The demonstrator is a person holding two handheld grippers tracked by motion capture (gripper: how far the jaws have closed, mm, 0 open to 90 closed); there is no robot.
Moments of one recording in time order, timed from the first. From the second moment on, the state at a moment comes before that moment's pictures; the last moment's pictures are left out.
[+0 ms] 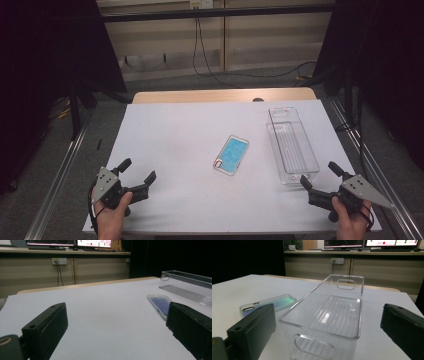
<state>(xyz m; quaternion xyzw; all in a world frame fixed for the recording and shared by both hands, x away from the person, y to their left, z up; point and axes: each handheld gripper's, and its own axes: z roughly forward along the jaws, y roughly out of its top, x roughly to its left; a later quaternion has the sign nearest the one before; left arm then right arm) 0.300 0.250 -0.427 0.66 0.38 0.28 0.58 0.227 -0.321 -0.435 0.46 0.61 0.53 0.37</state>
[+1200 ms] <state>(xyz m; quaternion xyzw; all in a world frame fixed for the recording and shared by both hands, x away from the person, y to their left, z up) 0.312 0.199 -0.423 0.72 0.34 0.17 0.58 0.228 -0.323 -0.434 0.46 0.61 0.54 0.36</state>
